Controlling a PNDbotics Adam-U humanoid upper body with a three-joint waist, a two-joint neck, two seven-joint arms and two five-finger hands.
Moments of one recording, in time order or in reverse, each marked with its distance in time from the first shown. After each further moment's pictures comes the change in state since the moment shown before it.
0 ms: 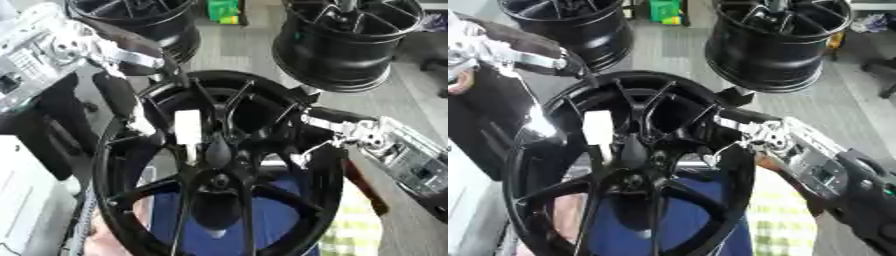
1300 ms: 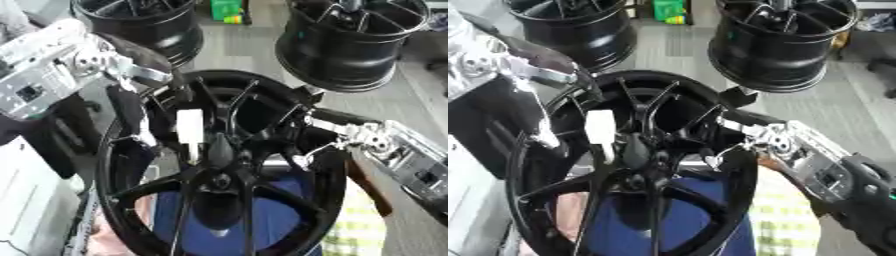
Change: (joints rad) left arm 0.002 -0.010 -0.042 0.018 -0.071 -0.009 0.000; right arm 0.005 0.008 0.000 -0.004 0.001 -0.002 -0.007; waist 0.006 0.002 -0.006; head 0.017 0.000
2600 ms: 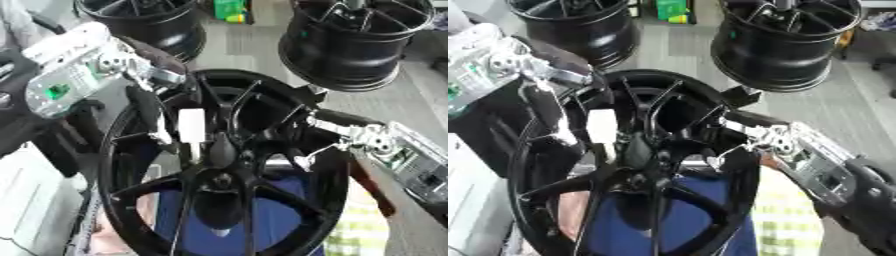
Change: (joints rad) left arm -0.019 -0.069 -0.012 0.068 -0.041 -0.009 0.000; right arm -0.002 0.008 0.000 -0.003 0.000 0.000 0.000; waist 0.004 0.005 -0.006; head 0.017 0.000
